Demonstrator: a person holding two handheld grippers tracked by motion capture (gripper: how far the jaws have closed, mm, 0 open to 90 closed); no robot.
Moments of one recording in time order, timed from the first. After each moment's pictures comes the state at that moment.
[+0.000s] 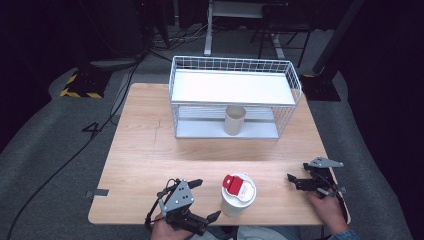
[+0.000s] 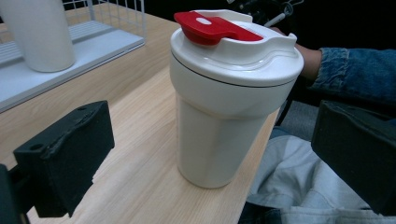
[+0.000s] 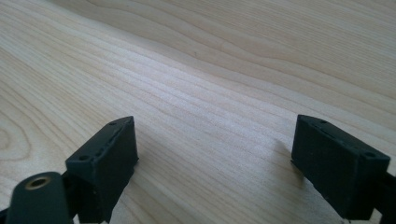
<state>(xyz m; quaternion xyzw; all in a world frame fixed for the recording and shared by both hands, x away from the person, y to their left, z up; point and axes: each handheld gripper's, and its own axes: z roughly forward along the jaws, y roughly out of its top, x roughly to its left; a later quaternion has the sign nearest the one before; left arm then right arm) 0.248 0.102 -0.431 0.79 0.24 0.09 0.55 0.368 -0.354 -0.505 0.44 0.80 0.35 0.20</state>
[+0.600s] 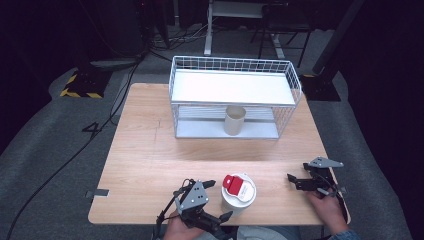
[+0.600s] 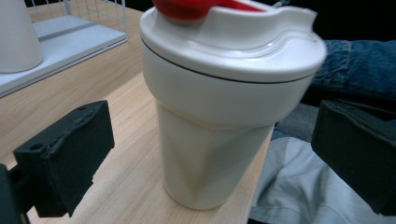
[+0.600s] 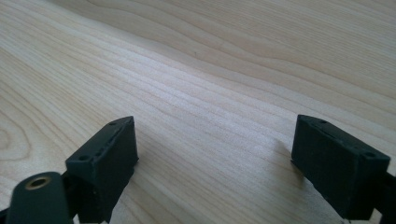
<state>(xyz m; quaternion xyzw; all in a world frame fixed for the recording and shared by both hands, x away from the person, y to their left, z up) 0.262 0.069 -0.456 0.80 0.22 0.08 0.55 0.368 -0.354 -0.505 0.44 0.80 0.35 0.20</state>
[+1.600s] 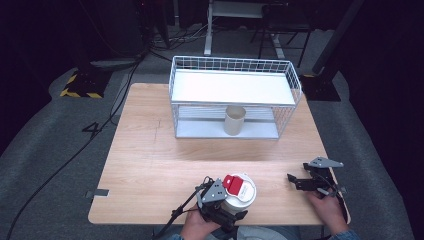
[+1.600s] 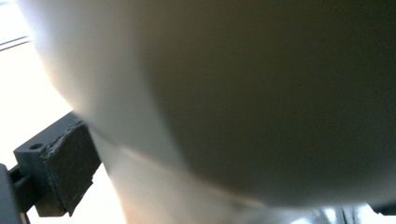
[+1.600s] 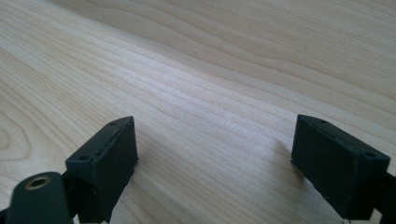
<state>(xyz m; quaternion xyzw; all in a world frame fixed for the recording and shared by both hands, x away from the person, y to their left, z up) 0.285 0.027 -0.491 0.81 0.20 0.03 0.56 0.368 -0.354 -0.505 0.44 0.80 0.35 0.20</state>
